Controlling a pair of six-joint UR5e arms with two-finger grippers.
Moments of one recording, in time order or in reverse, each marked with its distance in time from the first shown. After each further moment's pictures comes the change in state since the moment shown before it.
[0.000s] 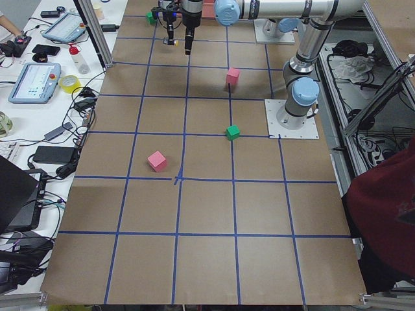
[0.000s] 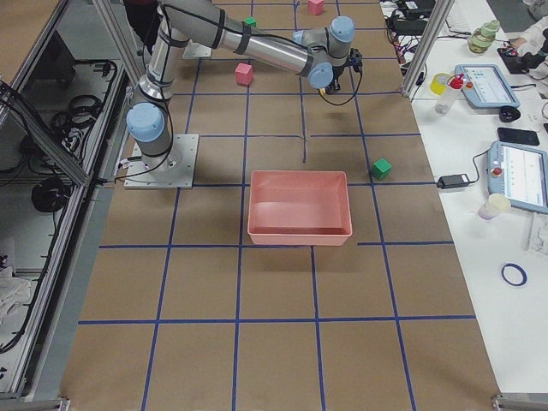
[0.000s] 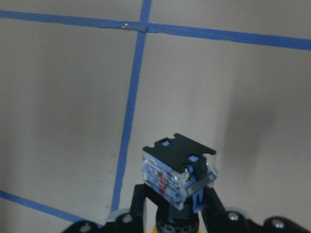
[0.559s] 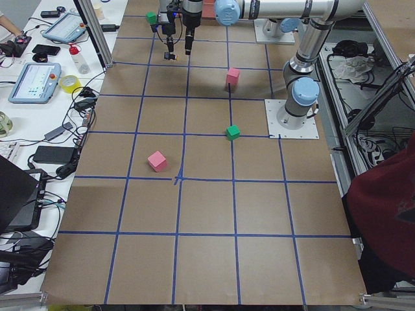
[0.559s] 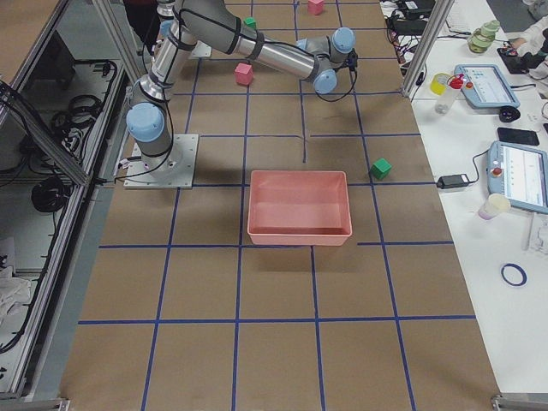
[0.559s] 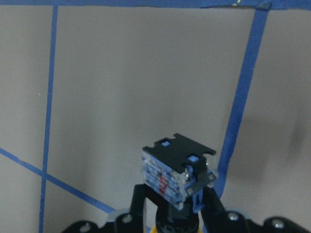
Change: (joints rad) left arm 0.001 0.000 0.000 -0.001 0.001 0.000; right arm 0.028 0.069 -0.007 -0.024 0.209 0.030
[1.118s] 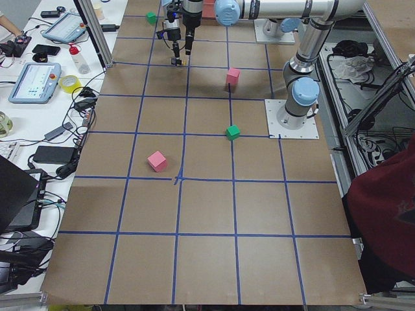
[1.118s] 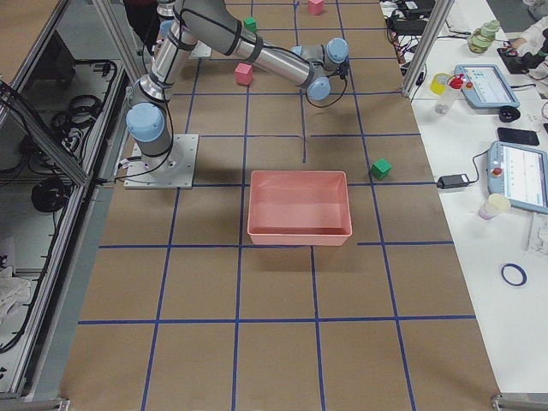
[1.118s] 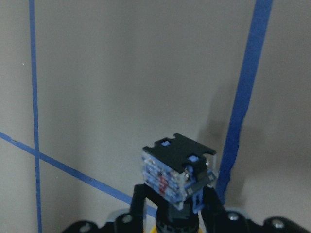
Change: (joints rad) left arm 0.000 0.000 -0.001 0.000 0.000 0.000; right arm 0.005 0.002 0.076 -0.003 0.037 0.010
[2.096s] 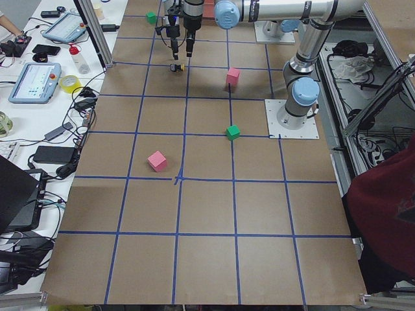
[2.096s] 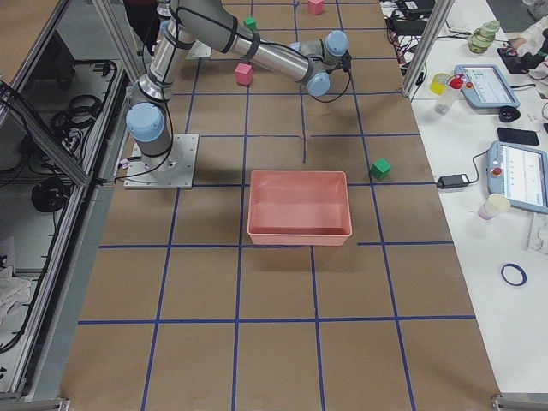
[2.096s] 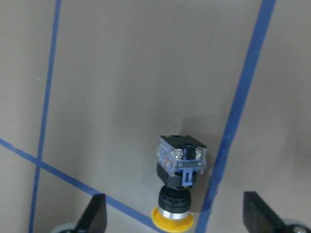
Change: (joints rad) left arm -0.004 -0.002 -0.035 0.019 -0.015 -0.013; right arm -0.001 -0.056 -0.014 -0.048 -0.113 -0.037
